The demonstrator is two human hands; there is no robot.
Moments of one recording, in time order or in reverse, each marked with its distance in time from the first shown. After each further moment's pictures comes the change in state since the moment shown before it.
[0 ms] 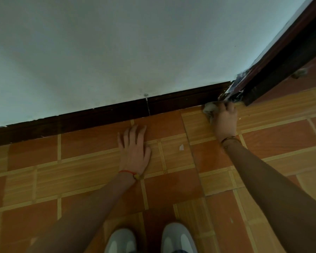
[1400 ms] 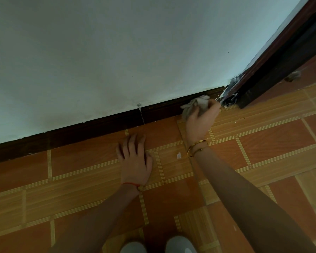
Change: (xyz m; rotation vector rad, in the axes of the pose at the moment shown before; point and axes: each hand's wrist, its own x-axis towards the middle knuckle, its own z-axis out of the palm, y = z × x) left_hand 0.004 0.008 0.014 0.055 0.030 -0.010; right_hand -0.004 -0.101 0.001 0.921 0.472 0.435
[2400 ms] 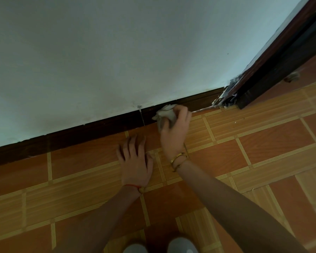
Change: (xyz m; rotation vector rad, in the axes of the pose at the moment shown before) left_hand 0.000 -0.001 0.001 0.013 -0.032 0.004; right_hand -0.059 -0.013 0.015 -0.063 -0.255 -0.154
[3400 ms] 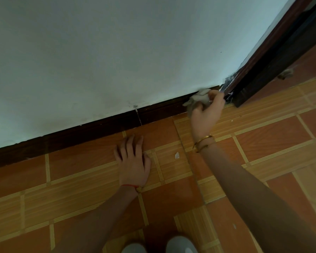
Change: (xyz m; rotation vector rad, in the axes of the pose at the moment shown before) left_hand -0.001 0.001 -0.004 -0.020 -0.012 -0.010; right_hand 0.069 0.018 -0.049 0.029 0.269 0.009
